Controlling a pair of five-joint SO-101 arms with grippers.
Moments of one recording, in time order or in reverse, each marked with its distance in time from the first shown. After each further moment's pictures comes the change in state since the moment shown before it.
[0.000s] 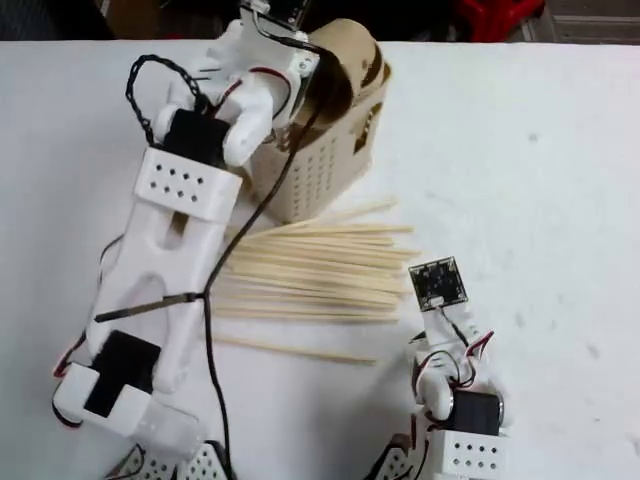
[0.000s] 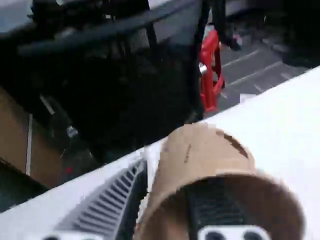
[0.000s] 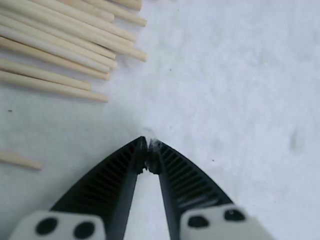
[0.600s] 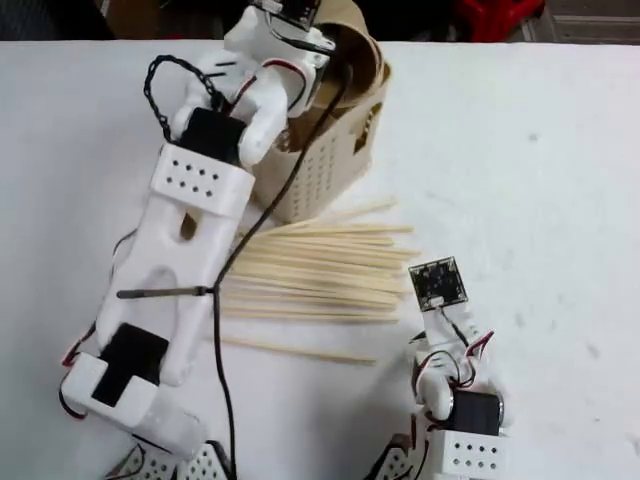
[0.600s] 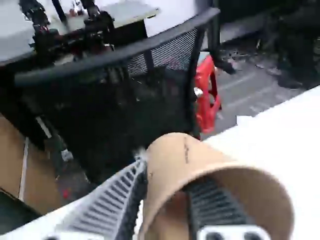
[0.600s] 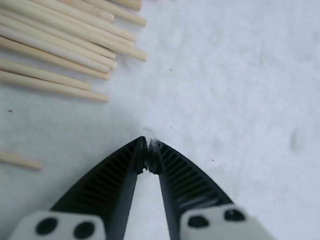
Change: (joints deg) left arm 1.8 2.7 0.0 -8.0 0.0; right arm 0.0 0.0 0.0 0.0 0.0
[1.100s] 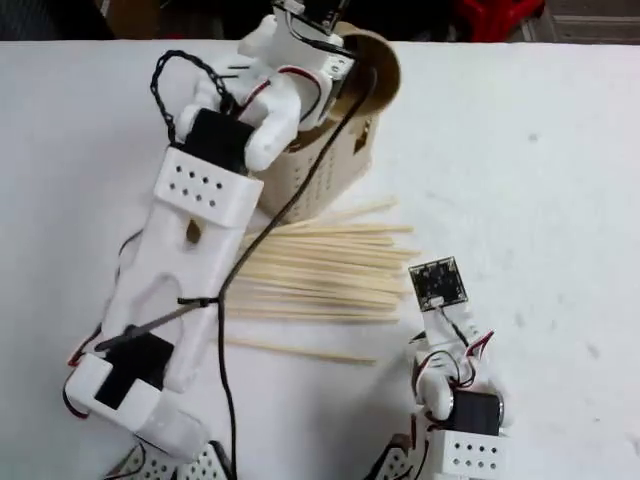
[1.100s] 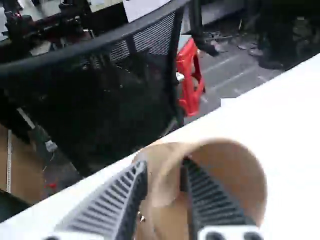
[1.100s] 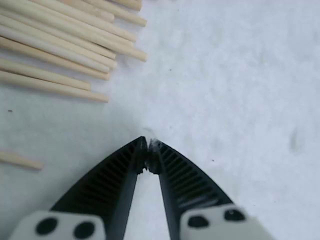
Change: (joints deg) left arm 3.4 -0.1 -7.4 12.0 0.0; right arm 0.0 0.0 0.0 0.0 0.0
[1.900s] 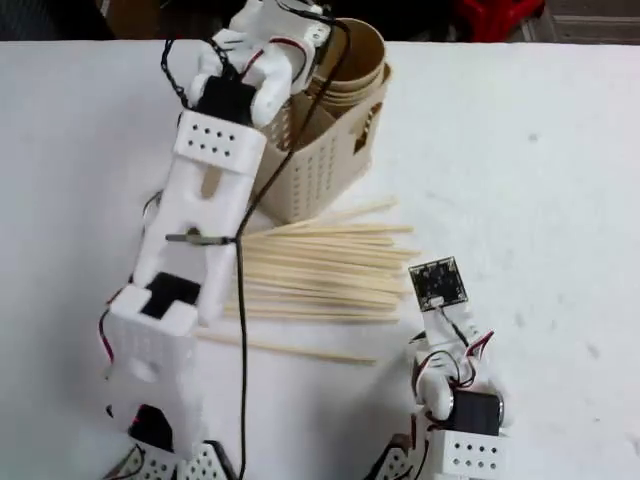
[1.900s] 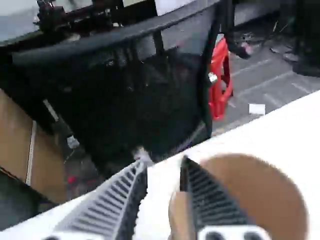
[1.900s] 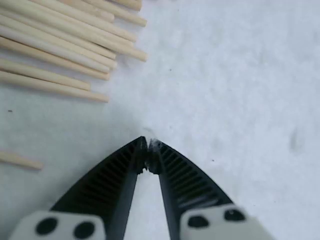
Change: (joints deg) left arm -6.7 25.0 -22.0 -4.5 0.0; right arm 0.0 0.0 0.0 0.0 0.0
